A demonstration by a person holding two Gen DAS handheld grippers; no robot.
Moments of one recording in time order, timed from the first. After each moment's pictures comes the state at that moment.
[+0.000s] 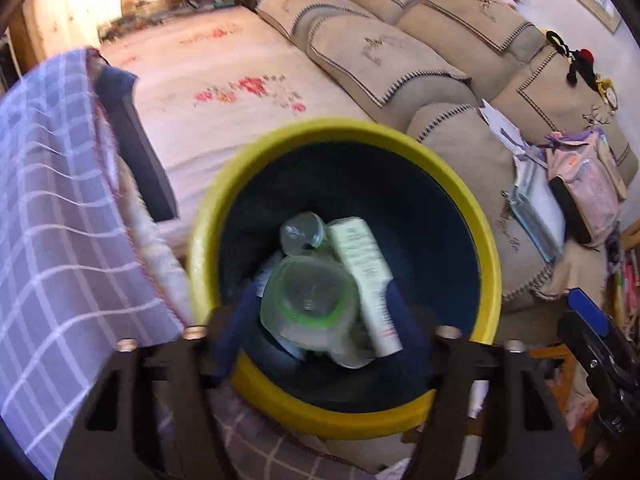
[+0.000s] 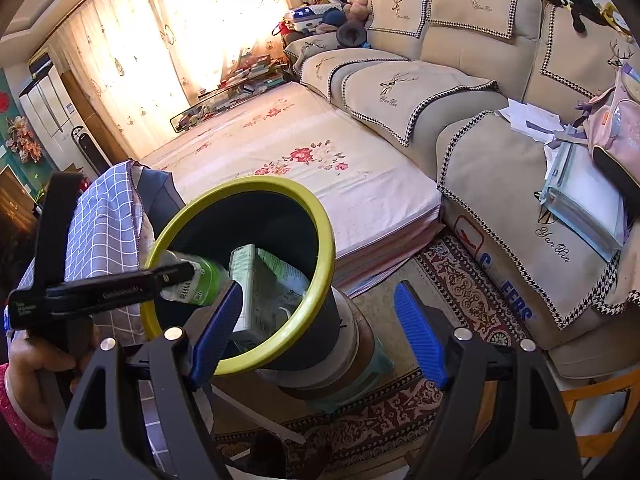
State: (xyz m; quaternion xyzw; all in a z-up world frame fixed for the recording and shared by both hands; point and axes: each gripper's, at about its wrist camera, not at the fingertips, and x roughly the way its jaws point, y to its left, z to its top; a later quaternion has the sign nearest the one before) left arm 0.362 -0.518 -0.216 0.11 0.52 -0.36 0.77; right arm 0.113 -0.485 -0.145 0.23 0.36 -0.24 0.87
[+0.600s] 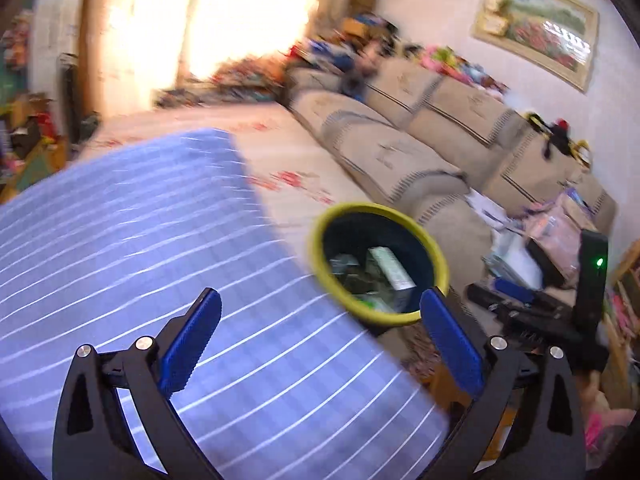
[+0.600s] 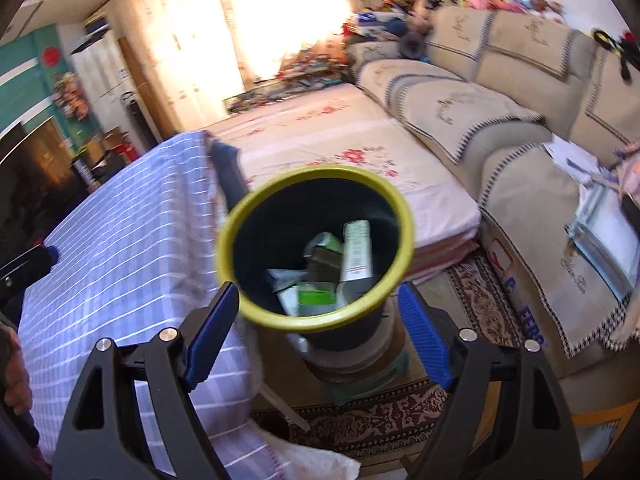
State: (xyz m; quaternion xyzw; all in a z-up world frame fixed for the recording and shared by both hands) left arm 0.249 -0.292 -0.080 0.02 0.37 -0.32 0.87; right arm 0.101 -0.404 -0.109 0.16 0.36 -0.14 0.91
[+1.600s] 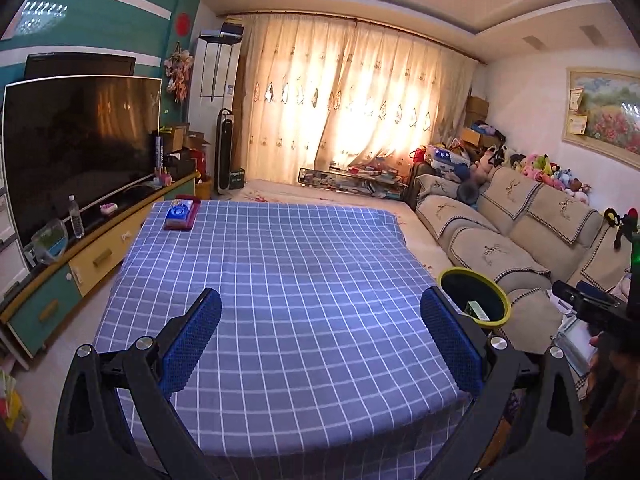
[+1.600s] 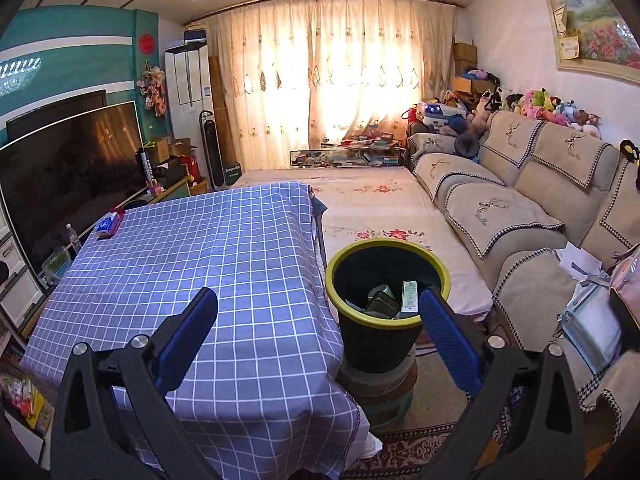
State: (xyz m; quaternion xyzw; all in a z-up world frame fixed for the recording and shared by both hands) left arm 0.006 -0.035 -0.012 -0.05 0.22 -0.10 0.97; right arm -0.008 -0.280 -0.017 0.05 0.25 -0.08 0.96
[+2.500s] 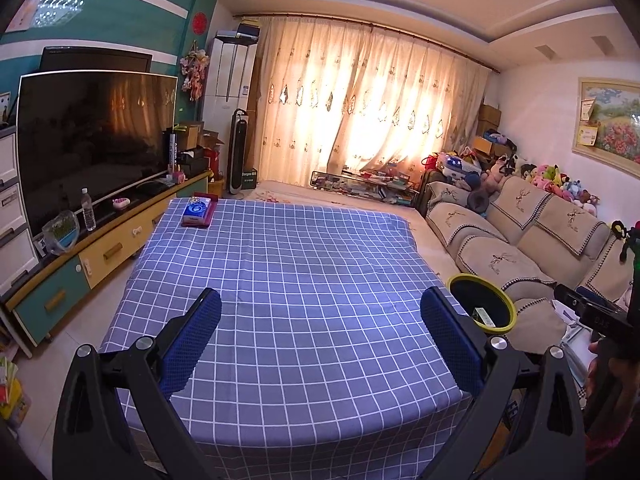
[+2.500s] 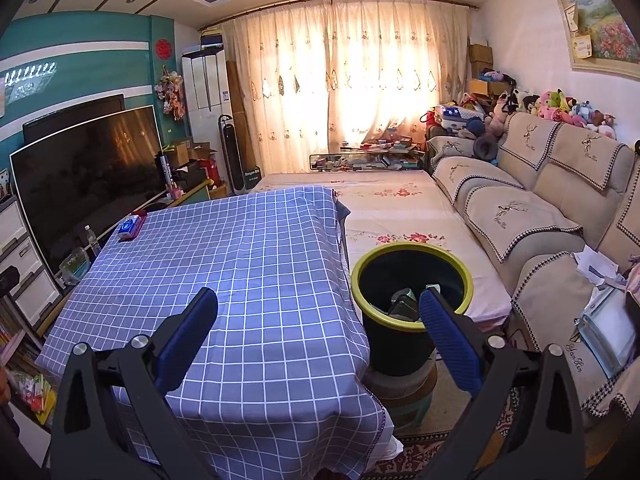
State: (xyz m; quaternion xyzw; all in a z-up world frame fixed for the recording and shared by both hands) left arm 0.006 -0.026 -0.011 -0.07 0.22 -0.08 0.97; right arm -0.005 -0.262 -0.014 0.06 0.25 -0.05 0.97
